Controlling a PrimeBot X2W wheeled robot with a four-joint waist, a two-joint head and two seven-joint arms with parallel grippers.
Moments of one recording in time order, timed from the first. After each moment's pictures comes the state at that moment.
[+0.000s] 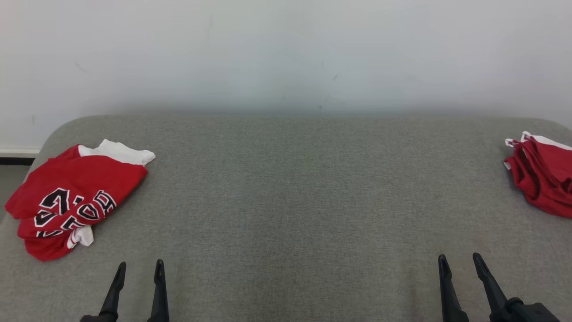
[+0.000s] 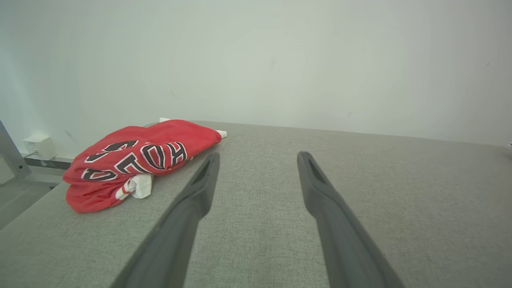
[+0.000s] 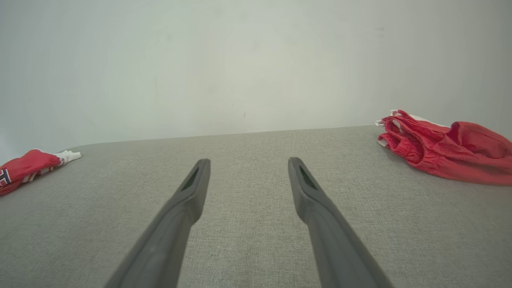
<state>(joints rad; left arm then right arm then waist) 0.04 0.05 0.04 0.15 -0.14 -0.11 -0.26 0.10 -0.09 0.01 0.11 0.19 0.13 -0.26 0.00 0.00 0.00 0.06</state>
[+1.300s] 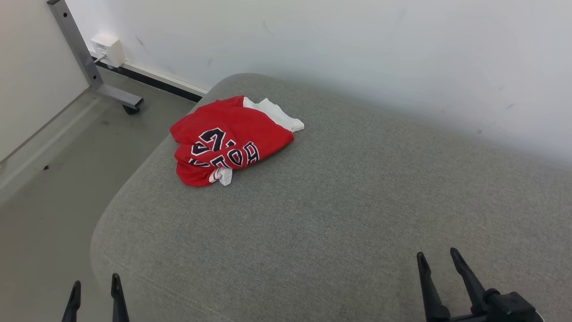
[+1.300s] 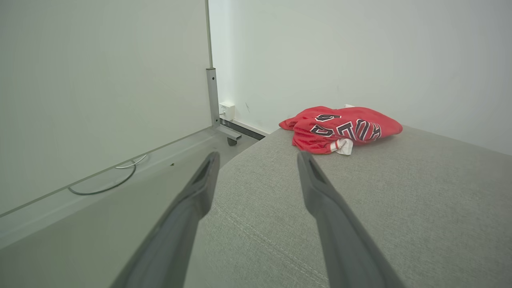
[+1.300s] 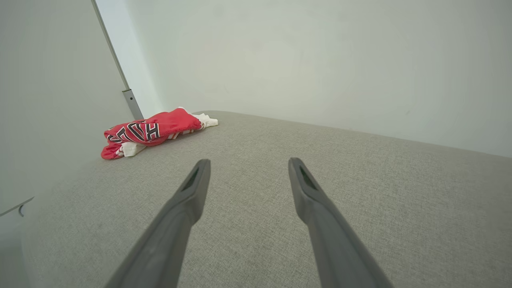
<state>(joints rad) 0.10 0.05 0.17 0.11 -0.15 -0.10 -0.26 0.04 -0.10 0.09 0.19 0.19 0.13 -0.26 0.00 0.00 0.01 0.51</state>
